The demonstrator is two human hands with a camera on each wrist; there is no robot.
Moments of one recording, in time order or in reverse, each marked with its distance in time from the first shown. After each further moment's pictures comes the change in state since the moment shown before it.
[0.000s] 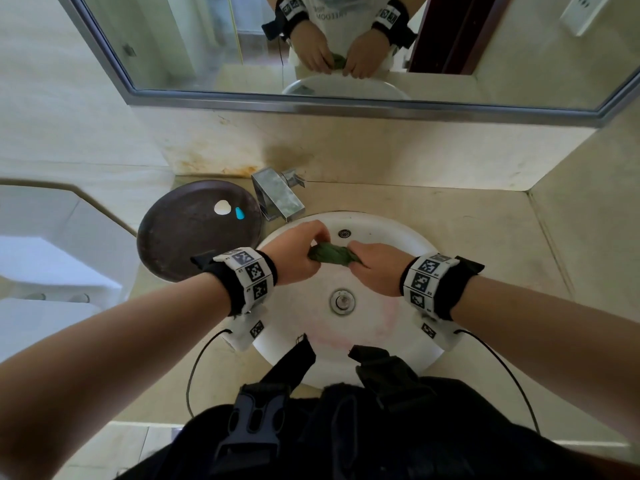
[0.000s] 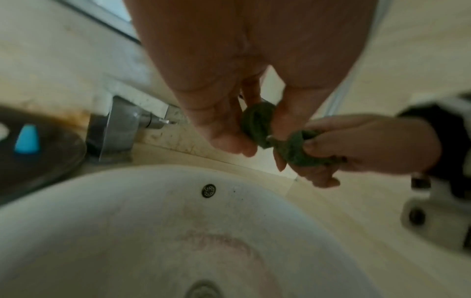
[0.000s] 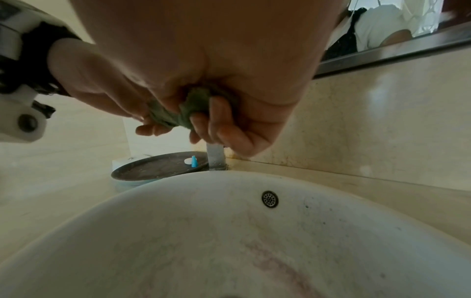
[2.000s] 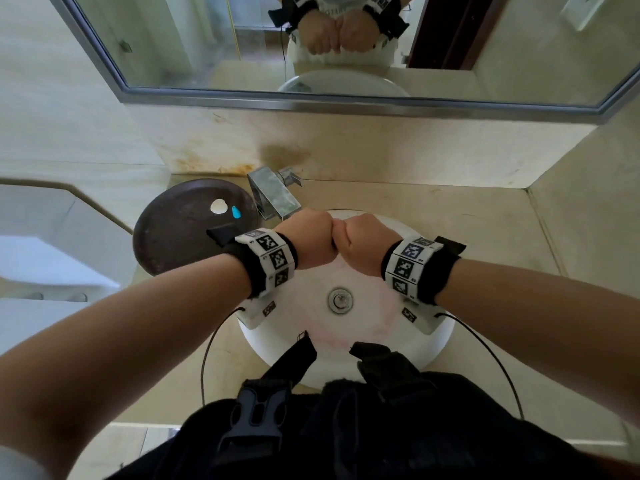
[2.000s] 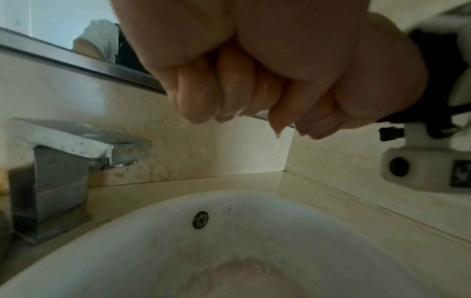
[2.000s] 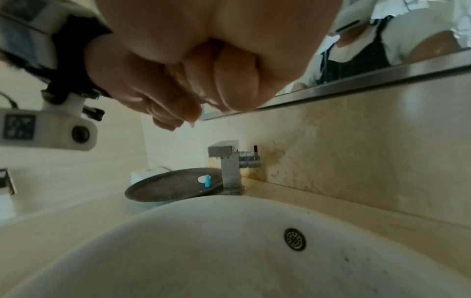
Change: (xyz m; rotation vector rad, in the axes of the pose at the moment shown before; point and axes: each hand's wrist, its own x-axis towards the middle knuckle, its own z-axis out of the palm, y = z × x) left_hand 0.025 0.049 -0.015 0.520 -0.098 0.016; right_hand 0.009 -0.031 -0.026 0.120 0.284 -0.025
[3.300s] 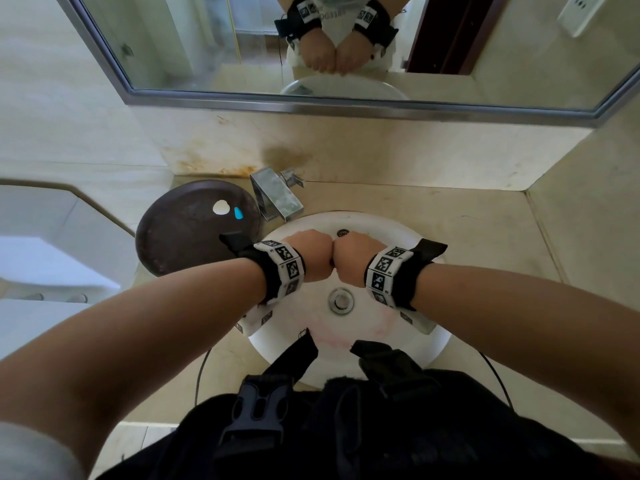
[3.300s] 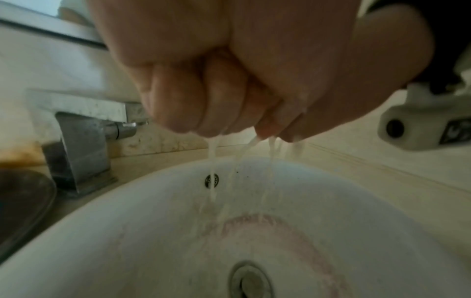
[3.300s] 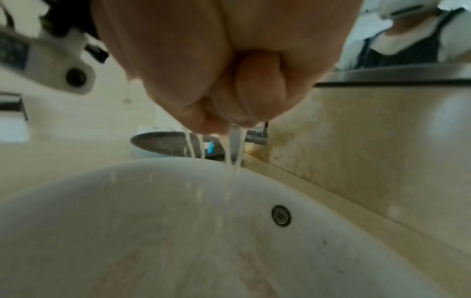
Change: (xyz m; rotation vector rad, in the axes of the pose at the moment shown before) left_hand 0.003 0.007 0.027 0.033 -0.221 -0.169; right_hand 0.011 -0.016 0.025 -0.530 -0.352 0.166
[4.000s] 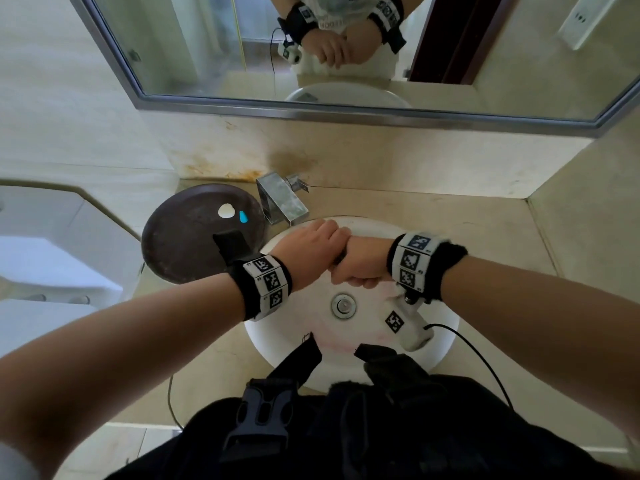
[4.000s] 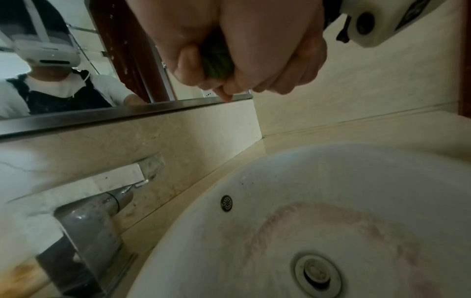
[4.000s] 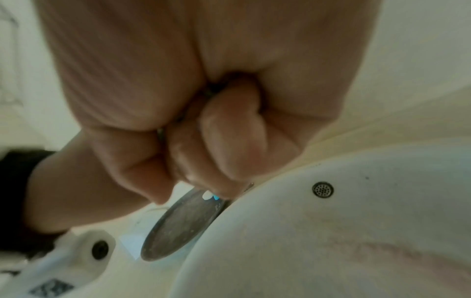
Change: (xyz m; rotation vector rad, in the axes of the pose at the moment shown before) left_hand -0.024 -0.027 0.007 0.006 0.535 0.448; right_hand -0.015 0.014 -0.019 0.937 -0.371 -0.077
